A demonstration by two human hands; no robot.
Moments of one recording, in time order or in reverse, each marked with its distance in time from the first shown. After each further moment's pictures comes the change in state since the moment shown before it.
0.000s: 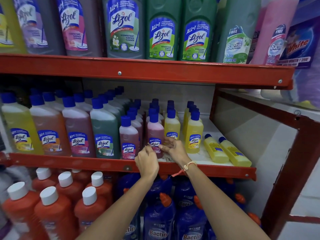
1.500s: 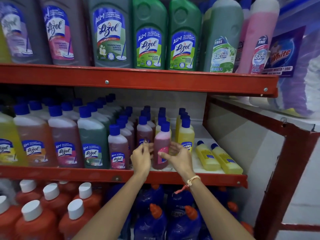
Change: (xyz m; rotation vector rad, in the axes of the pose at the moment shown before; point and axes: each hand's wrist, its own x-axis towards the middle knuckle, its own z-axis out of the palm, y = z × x) left_hand 0.028 0.005 0.027 -0.266 -0.194 -0.006; right_hand -0.024 -0.010 -0.031 -0.044 0.277 0.002
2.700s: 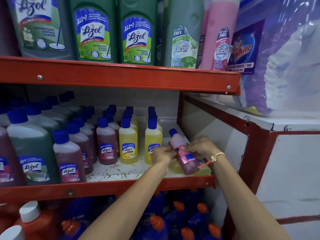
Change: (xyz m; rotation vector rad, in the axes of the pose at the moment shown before) left_hand -0.026 0.007 0.170 -0.128 -0.353 -0.409; right_hand 0.080 0.012 -0.180 -0.242 -0.076 0.377
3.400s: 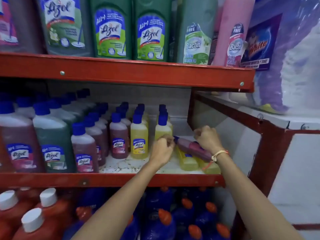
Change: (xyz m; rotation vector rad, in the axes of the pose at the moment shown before) left_hand -0.012 0.019 -0.038 0.738 0.045 0.500; right_hand 0.040 0.005 0.014 -0.486 0.383 -0.400
